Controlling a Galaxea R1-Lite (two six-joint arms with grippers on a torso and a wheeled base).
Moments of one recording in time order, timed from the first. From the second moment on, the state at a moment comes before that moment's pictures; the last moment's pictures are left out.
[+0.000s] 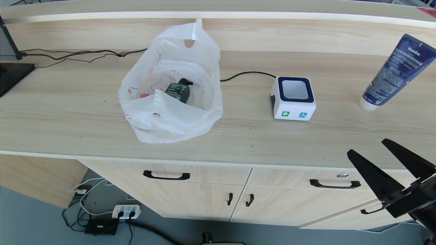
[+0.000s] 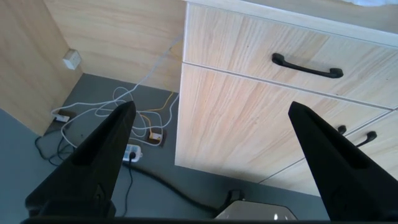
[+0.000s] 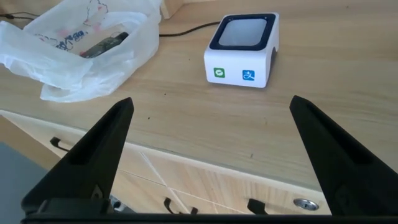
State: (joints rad) left arm 0.00 0.00 0.00 0.00 0.06 -0.07; right arm 0.55 1.29 0.00 -1.57 -0.18 0.02
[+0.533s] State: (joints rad) left arm 0.00 0.00 0.00 0.01 0.06 -0.08; right arm 0.53 1.30 -0.01 -1.57 -0.18 0.02
